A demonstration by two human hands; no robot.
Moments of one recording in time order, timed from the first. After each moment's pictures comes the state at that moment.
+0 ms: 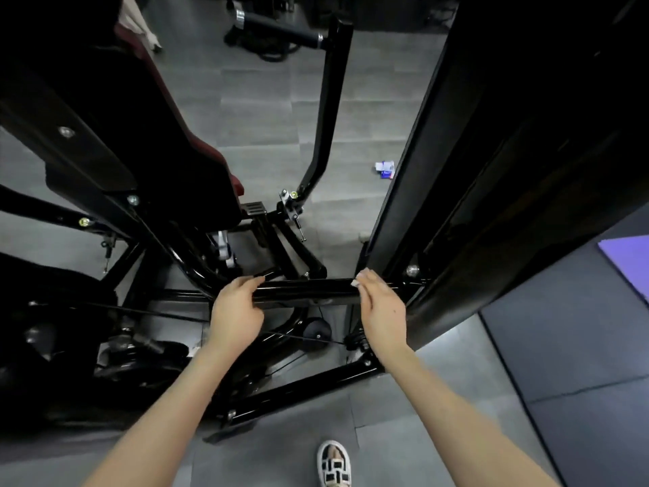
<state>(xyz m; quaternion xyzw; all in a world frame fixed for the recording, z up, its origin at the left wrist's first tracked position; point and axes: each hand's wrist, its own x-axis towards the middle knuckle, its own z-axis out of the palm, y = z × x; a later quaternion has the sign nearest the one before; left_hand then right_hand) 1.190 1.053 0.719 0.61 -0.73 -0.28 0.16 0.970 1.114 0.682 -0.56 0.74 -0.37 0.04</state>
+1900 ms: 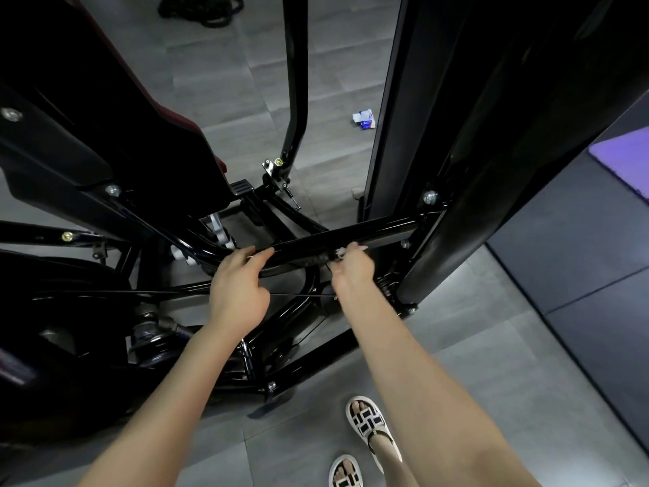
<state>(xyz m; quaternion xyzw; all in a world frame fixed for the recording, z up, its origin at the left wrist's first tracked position) 1.232 1.048 0.712 0.52 -0.82 -0.20 0.09 1.063 1.056 0.653 0.24 0.50 -0.70 0.45</state>
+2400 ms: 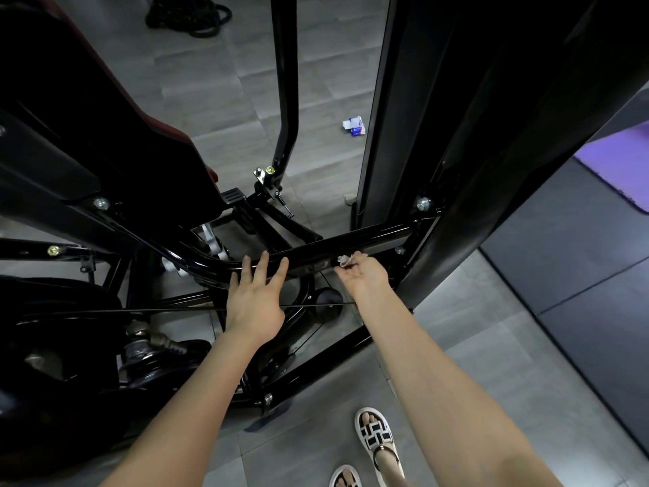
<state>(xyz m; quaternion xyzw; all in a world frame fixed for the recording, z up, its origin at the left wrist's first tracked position) 1.211 1.043 0.678 0.46 -0.88 -0.08 -0.12 1.035 1.068 0.652 0.29 0.40 -0.72 0.48</state>
